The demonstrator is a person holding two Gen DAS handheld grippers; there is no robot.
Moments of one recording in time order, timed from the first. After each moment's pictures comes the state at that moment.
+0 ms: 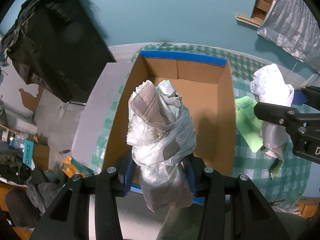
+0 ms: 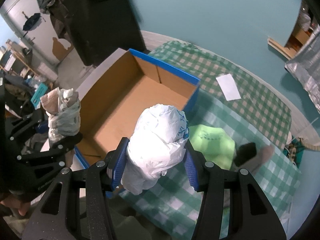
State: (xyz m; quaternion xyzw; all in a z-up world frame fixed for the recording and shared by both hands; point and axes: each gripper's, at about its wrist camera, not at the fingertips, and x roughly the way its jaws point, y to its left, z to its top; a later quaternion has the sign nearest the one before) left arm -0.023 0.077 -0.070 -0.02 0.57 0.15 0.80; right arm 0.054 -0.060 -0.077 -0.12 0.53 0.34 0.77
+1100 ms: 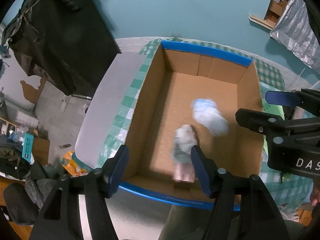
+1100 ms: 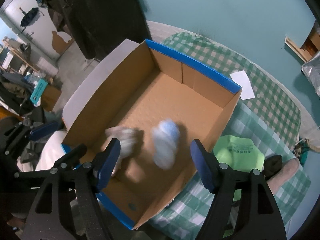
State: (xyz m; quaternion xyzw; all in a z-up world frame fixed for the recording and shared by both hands) left arm -0.023 0.117 -0.091 -0.04 0.58 0.16 0.80; right arm 0.062 0.013 -0.108 -0.12 0.56 0.34 0.75
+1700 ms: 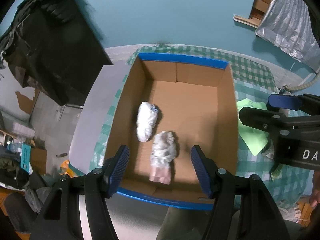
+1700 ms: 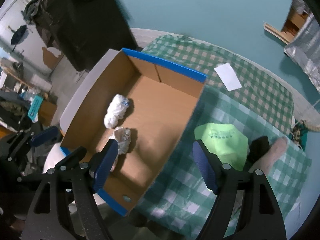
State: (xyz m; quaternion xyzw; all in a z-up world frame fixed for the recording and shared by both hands) left arm -0.017 0.079 -0.074 -0.02 0.57 0.13 0.81; right arm 0.065 -0.040 -0.093 -0.07 0.56 0.30 0.77
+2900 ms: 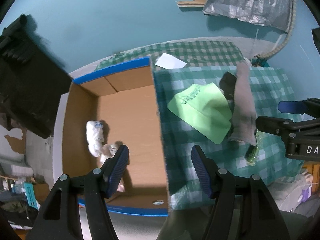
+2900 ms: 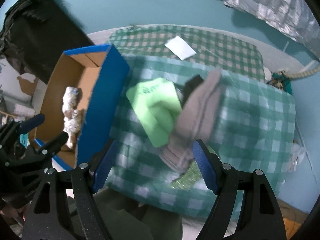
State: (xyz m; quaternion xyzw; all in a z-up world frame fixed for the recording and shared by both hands) left arm 0.005 -0.042 -0.085 0.07 0.58 0.01 0.81; right arm 0.043 -0.200 -0.122 0.00 0.61 0.18 0.78
